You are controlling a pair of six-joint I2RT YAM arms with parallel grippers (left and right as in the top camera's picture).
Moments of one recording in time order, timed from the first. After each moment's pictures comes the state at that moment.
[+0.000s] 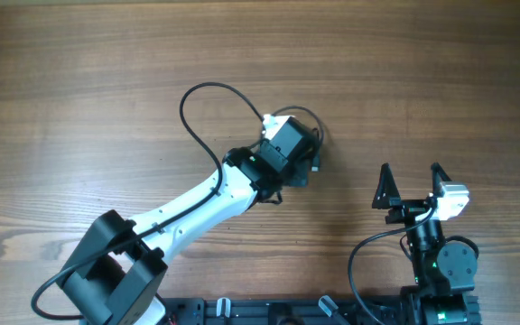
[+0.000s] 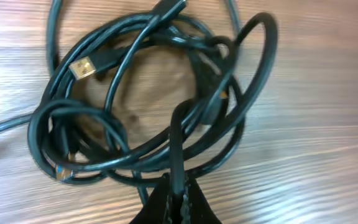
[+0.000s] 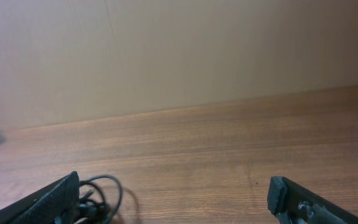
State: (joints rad) left arm -0.80 1.68 1.09 -0.43 -0.04 -0.74; right arm 0.07 0.02 0.01 0.01 0.01 0.17
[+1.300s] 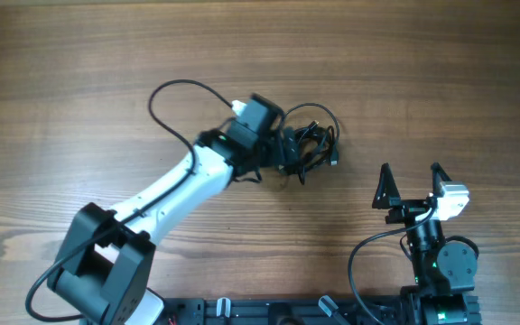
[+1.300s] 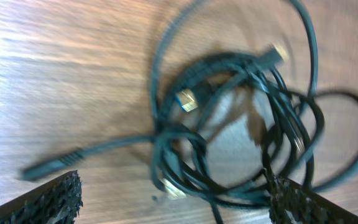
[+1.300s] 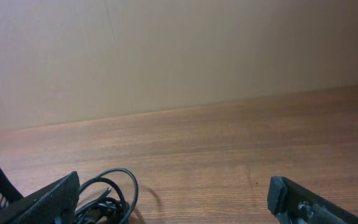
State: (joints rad) left arm -0.61 1.68 1.09 -0.46 0.09 -0.77; right arm 0.07 0.02 0.01 0.01 0.01 0.17
